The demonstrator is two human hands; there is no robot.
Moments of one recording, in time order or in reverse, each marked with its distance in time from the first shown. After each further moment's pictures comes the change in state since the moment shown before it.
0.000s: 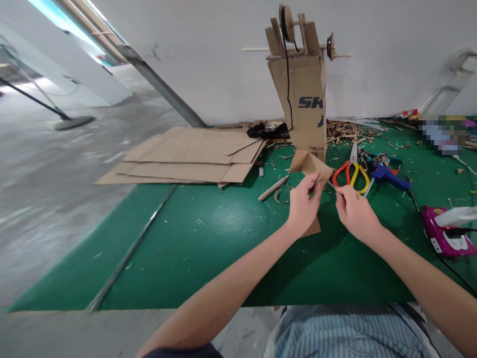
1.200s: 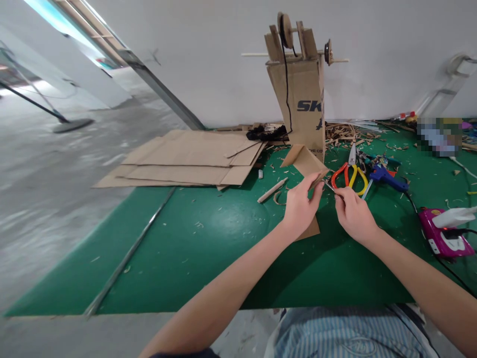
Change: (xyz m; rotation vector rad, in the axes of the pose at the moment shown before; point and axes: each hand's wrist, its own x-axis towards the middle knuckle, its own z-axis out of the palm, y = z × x) left_hand 0.003 0.006 -0.009 0.173 -0.023 0.178; right_hand -0.003 0.003 0.006 -0.090 0.066 -0.051
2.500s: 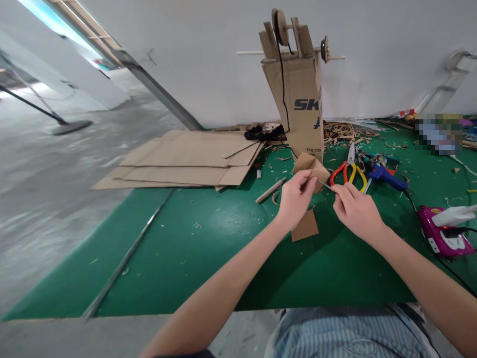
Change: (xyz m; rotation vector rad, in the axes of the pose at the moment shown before) left_hand 0.012 -0.010 -0.003 -0.212 -0.054 -0.180; right_hand 0.011 -0.005 -0.021 -0.318 -0.006 -0.175
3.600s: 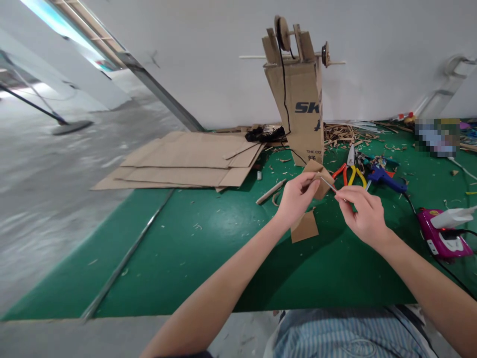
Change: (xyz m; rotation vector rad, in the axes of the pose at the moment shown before) left_hand 0.005 0.004 -0.002 -0.160 -0.110 -0.044; right_hand 0.002 0.000 -0.013 0.364 0.302 -0.068
